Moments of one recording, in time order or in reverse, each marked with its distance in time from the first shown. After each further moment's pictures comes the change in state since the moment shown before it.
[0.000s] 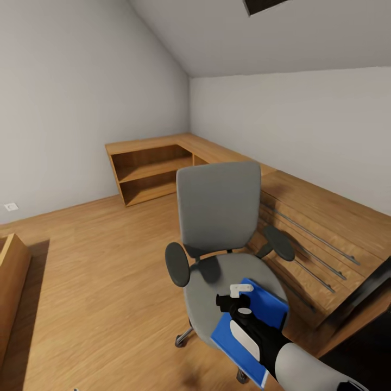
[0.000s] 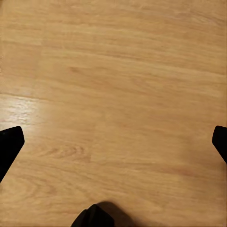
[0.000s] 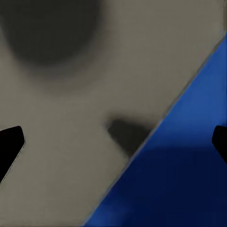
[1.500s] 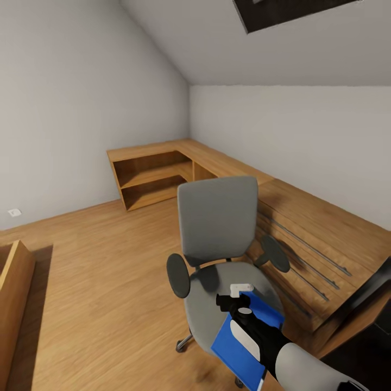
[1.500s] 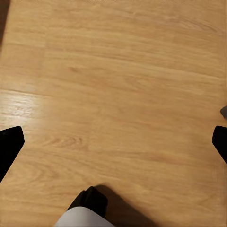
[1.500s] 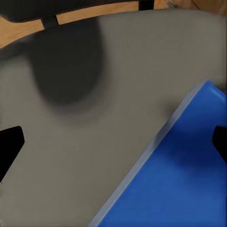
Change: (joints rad) left arm 0.000 -0.023 -0.001 0.014 0.000 0.000 0.000; right arm 0.000 -0.002 0.000 -0.002 -0.001 -0.004 0.002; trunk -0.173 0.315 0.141
